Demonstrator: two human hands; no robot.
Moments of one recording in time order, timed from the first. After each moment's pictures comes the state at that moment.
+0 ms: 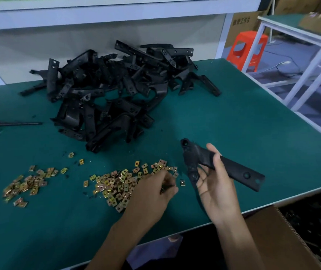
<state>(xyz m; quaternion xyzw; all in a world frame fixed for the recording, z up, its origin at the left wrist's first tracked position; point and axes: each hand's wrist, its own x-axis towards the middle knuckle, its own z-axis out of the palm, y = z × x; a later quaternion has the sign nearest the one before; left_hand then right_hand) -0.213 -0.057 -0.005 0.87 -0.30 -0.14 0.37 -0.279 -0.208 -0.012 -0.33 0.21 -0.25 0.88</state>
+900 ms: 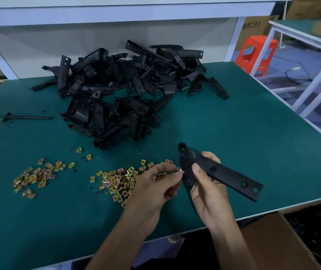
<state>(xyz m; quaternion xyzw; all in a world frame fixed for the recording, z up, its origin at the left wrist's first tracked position) -0.224 -0.059 0.021 0.54 0.03 -0.33 0.77 -0.273 -0.185 -0.022 -0.35 0.11 -0.23 0.90</state>
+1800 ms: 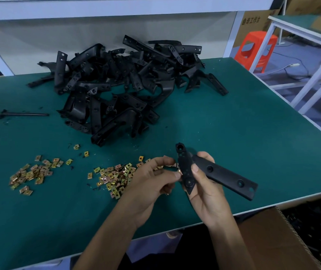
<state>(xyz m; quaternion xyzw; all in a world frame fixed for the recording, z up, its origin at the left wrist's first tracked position) -0.217 -0.053 0.021 0.58 -0.04 -0.34 0.74 -0.279 -0.187 -0.027 -0.34 0.11 -0.18 0.92</state>
